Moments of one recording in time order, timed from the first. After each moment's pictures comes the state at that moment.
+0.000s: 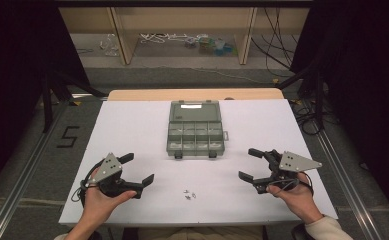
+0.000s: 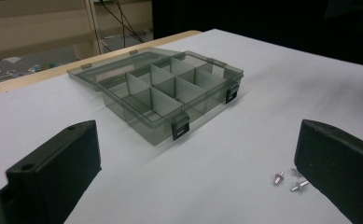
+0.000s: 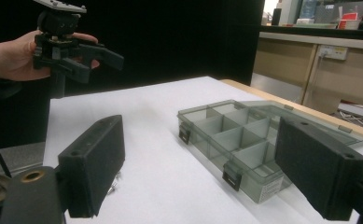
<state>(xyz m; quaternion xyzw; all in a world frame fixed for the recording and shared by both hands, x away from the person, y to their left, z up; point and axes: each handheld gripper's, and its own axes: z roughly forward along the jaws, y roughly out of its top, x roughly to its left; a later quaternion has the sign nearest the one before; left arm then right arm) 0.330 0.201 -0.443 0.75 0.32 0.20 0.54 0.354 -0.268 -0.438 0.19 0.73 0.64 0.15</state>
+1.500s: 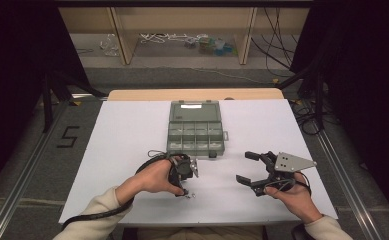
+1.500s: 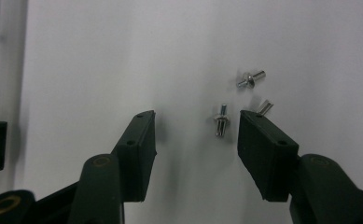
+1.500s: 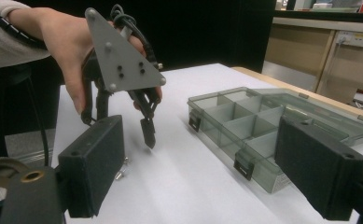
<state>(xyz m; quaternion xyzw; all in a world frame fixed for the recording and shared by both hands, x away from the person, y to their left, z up) 0.397 0.044 -0.457 0.99 0.06 0.01 0.13 0.356 -0.264 -0.442 0.17 0.75 0.62 0.14</state>
